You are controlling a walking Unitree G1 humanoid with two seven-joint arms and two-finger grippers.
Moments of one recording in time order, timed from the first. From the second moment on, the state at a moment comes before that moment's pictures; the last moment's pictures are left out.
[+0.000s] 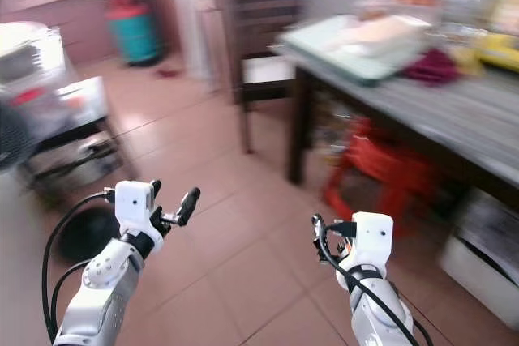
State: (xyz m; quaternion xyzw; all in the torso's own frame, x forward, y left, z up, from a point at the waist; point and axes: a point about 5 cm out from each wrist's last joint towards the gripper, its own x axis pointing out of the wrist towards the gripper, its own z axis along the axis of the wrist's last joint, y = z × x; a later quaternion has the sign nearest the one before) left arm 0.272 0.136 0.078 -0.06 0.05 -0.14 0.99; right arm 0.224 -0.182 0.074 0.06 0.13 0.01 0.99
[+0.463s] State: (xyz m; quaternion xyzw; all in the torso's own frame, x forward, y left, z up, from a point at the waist) left arm 0.276 0.135 0.080 -0.06 0.04 -0.14 0.99; right arm 0.225 -0.189 0.077 0.06 0.13 -0.01 0.99
